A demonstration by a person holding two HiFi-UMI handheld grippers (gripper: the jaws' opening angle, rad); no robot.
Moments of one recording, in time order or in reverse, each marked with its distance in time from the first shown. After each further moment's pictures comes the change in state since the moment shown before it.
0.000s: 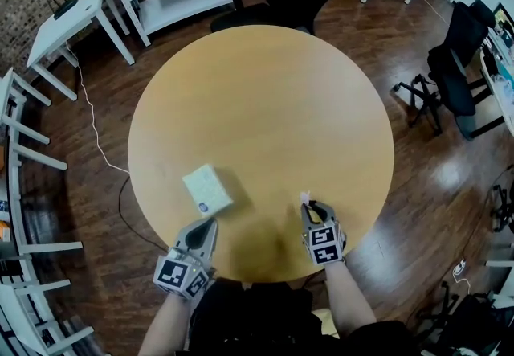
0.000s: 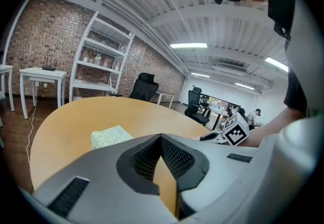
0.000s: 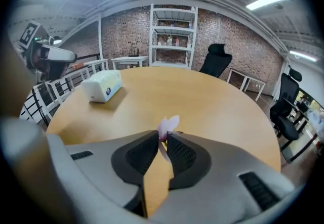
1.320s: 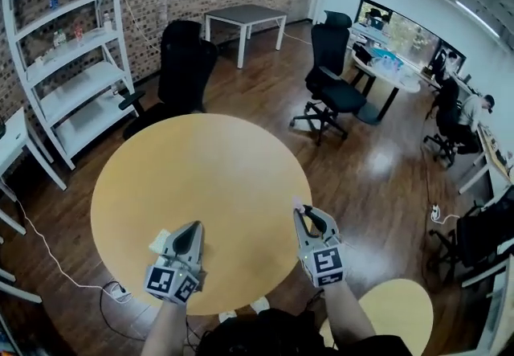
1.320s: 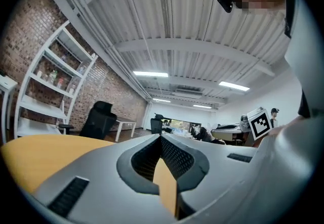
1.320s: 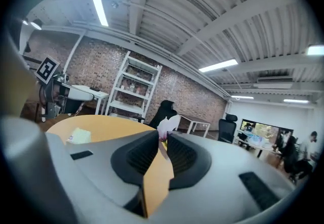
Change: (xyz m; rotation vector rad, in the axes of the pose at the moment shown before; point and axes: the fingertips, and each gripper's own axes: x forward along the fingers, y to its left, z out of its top) left arm 0.036 -0.074 0.136 0.091 -0.322 -0.501; right arm -0.257 -0.026 0.129 0.055 -0.507 -0.571
